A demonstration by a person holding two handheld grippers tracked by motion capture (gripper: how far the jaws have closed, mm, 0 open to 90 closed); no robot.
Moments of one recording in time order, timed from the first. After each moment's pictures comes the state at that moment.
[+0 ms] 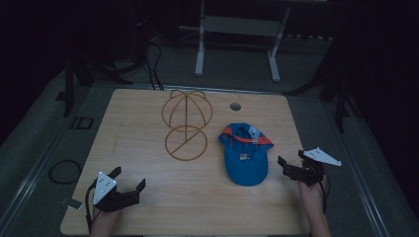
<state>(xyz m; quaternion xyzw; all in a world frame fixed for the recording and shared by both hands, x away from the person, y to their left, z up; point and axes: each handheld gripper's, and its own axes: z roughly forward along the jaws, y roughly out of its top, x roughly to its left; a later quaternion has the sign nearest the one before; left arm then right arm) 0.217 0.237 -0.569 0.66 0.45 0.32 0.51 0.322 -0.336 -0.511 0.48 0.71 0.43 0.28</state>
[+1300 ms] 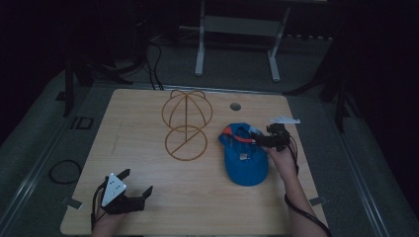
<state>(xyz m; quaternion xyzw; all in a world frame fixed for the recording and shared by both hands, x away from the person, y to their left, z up) 0.216 0.225 -0.569 0.72 0.40 0.30 0.49 0.440 -0.264 -0.511 0.46 0.76 0.40 0.21</state>
